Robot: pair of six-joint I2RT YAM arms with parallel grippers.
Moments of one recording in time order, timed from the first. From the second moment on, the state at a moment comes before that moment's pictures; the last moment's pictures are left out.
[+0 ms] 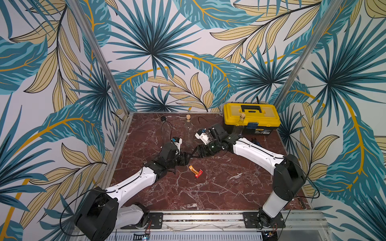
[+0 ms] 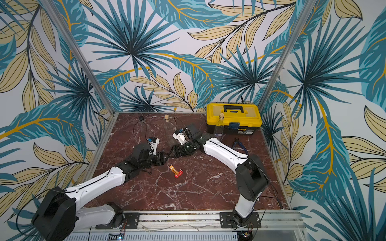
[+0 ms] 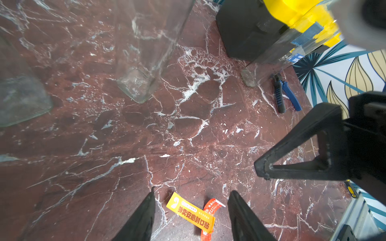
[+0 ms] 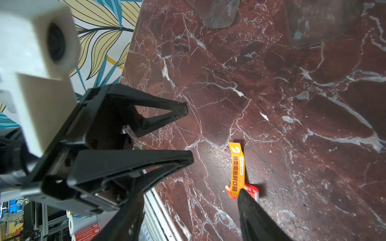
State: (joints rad) left arm -0.55 1.21 0.66 -0.04 0.13 -0.54; right arm 0.63 1.72 1.35 -0.58 -0.56 0.35
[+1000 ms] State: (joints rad) left arm -0.55 1.20 0.94 -0.03 0.17 -0.44; right arm 0.25 1.49 1.67 -0.87 0.13 0.30
